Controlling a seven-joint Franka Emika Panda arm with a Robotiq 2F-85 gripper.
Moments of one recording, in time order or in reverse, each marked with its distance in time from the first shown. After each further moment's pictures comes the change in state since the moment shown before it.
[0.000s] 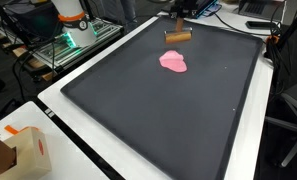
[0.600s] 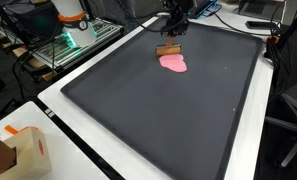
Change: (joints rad) arm -0.062 0.111 -0.016 -0.005 0.010 -0.012 -0.122
